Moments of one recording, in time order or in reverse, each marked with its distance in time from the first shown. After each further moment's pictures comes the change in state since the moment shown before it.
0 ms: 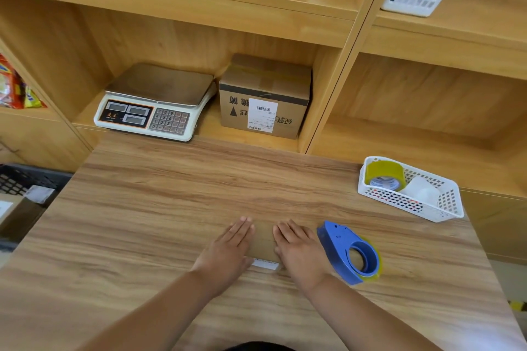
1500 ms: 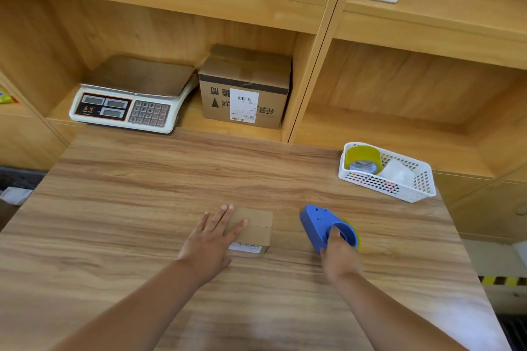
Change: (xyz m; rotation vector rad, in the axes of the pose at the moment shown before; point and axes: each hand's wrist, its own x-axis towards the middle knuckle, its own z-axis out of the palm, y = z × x) left_hand -0.008 0.023 -0.024 0.094 -0.245 -0.112; right_hand -0.076 0.070 -0.001 0.194 -0.275 0.843
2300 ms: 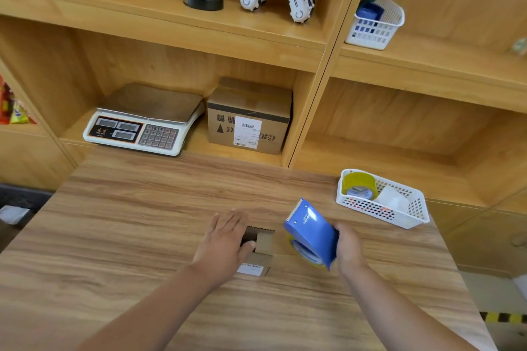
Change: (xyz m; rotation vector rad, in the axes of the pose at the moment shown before) left_hand 0.002 0.005 -0.048 -0.351 0.237 -0.048; right_hand -0.013 -0.049 -0.085 1.447 -0.038 0.227
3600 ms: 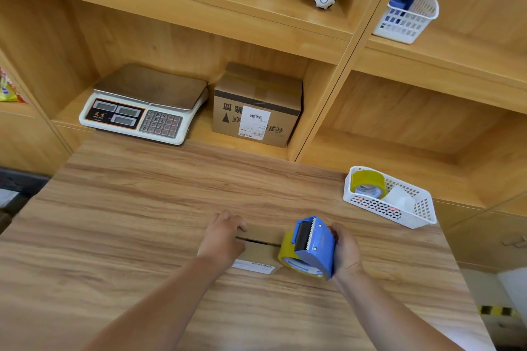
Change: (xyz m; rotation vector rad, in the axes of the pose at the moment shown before) left_hand 0.022 -0.043 0.031 -0.511 0.080 -0.243; right_hand 0.016 0.036 0.030 0.162 -0.041 0.215
